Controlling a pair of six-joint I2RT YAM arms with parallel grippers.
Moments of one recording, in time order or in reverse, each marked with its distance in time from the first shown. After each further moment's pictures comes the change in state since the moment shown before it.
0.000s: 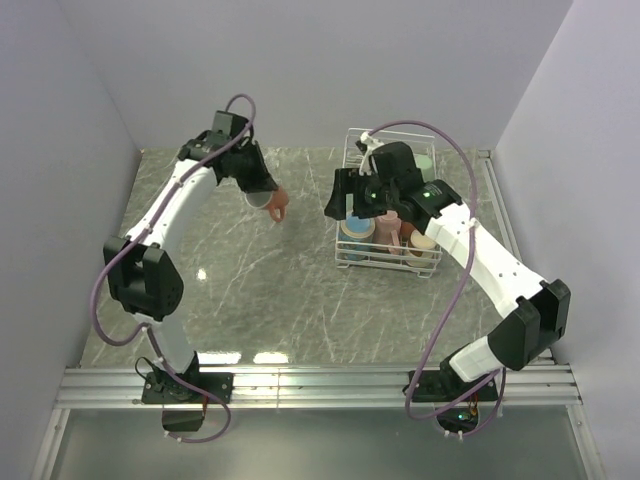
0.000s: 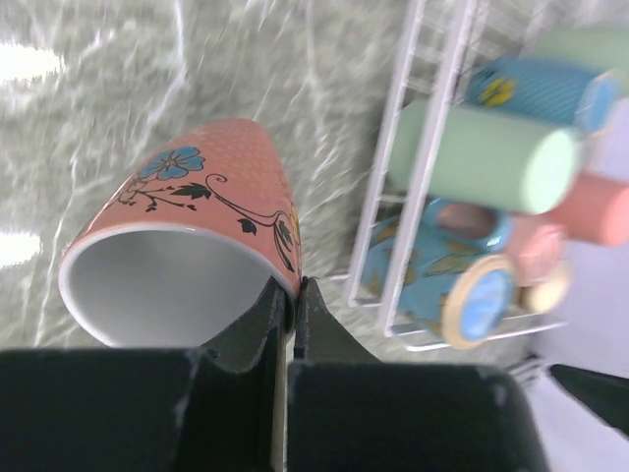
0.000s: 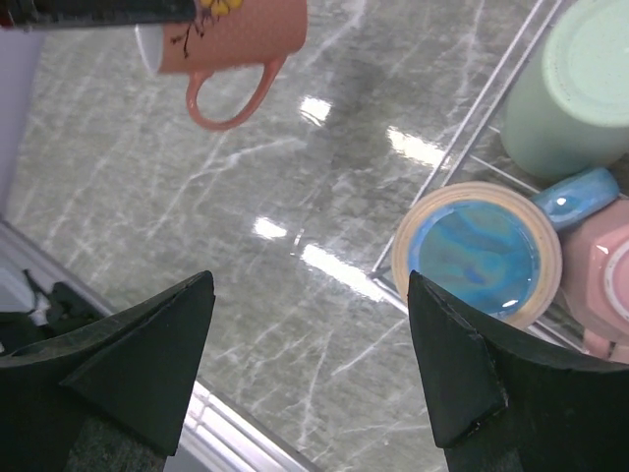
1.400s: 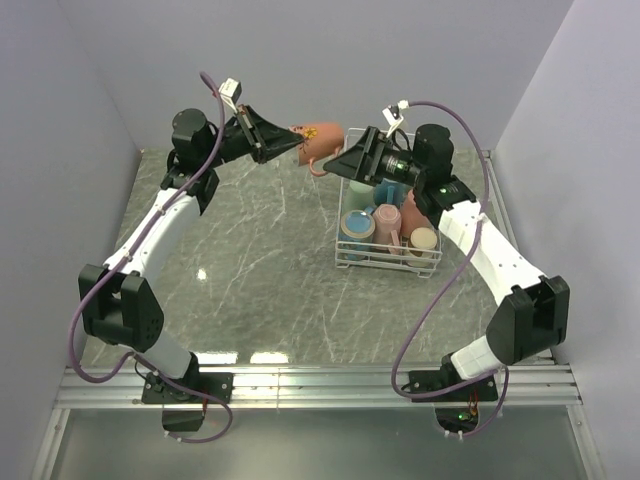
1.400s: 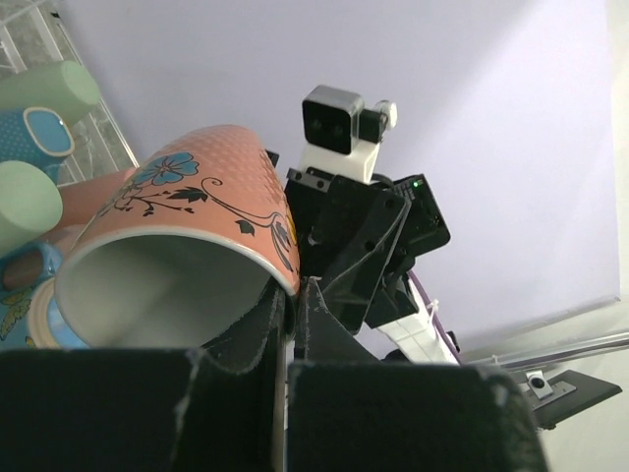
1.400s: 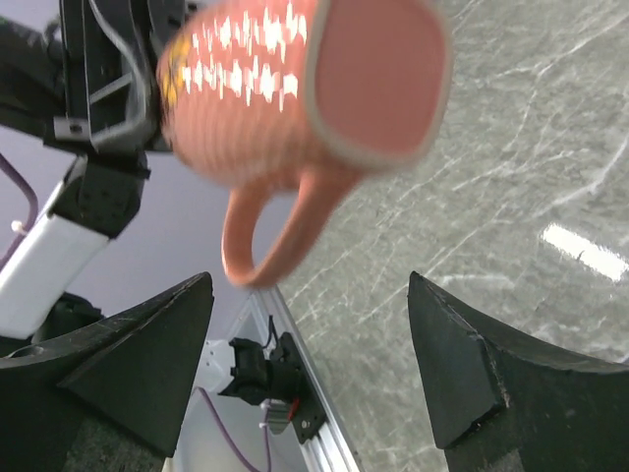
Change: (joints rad) left arm 0.070 -0.239 -0.347 1.154 0.645 -0.661; right arm -0.211 -0.013 -0.135 0.669 -0.553 0.419
